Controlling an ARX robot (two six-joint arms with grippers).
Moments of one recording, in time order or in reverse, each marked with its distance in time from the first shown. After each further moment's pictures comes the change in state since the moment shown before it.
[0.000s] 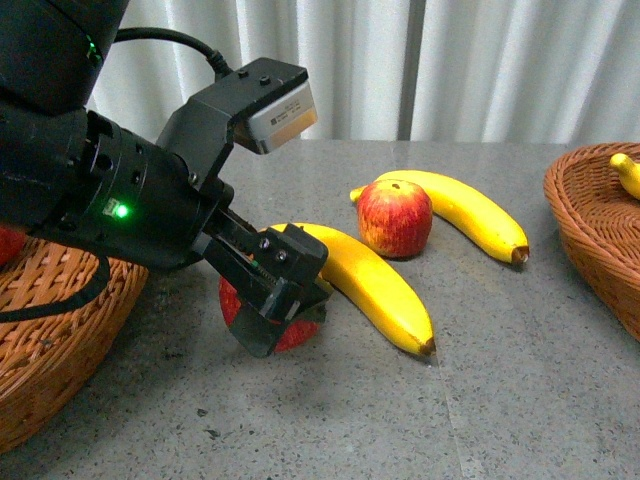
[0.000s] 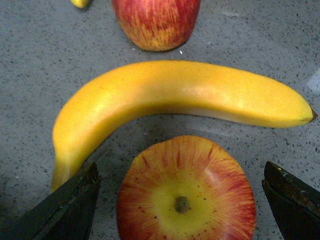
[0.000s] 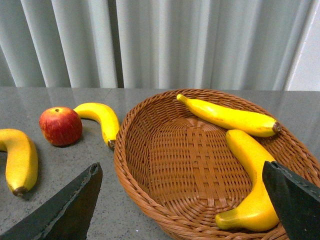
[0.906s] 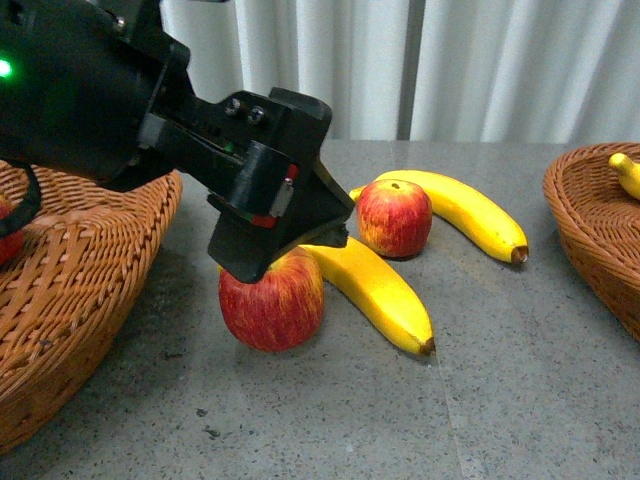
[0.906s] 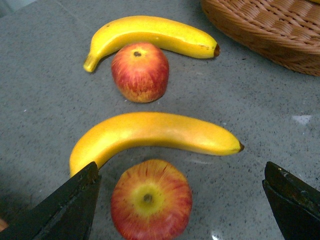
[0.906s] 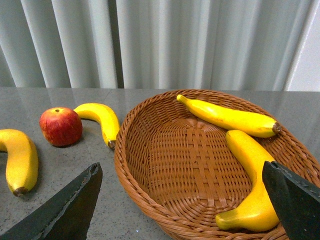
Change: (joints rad) left arm -0.007 -0.208 -0.021 -0.037 0.053 -0.071; right arm 0.000 0.000 0.000 0.001 0.000 0.000
